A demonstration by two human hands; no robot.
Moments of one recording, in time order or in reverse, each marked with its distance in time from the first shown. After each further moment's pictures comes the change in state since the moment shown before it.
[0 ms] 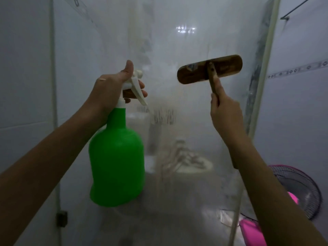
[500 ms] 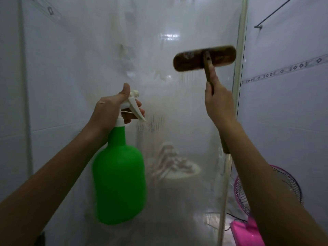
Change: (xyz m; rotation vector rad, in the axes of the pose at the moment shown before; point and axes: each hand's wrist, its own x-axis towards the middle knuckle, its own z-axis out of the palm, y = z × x) left_hand -0.002 -0.016 0.052 -0.147 -0.045 -0.065; right_hand 0.042 0.032 -0.023 0.079 0.077 0.018
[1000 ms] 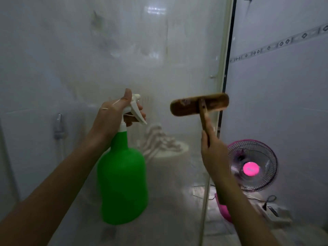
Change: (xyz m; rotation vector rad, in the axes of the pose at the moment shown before) left_hand -0.019 -0.061 0.032 0.003 -0.072 -0.079; right_hand -0.180 0.074 0.009 0.052 -0.094 0.164
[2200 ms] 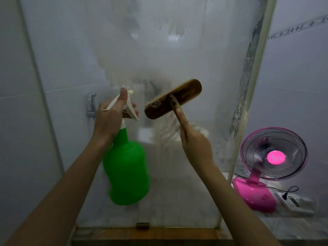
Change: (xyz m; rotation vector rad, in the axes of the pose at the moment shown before) left_hand -0.030 -0.041 -0.080 0.075 0.259 0.038; right_hand -0.049 -0.075 0.087 -0.146 -0.174 -0.204
